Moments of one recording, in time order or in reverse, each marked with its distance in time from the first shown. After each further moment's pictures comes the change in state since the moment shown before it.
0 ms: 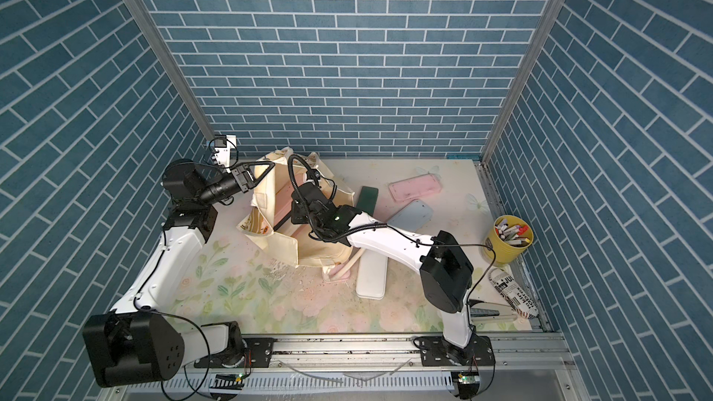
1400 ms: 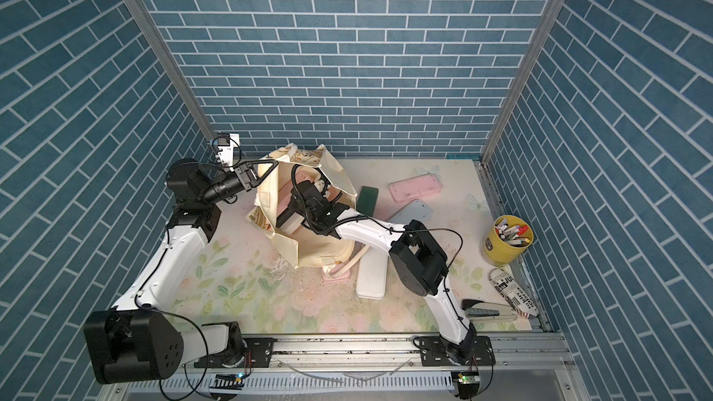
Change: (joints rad) left arm -0.027 0.012 0.000 0.054 -0.011 -0.050; right arm -0.064 0.215 0.081 0.200 -0.070 0.460
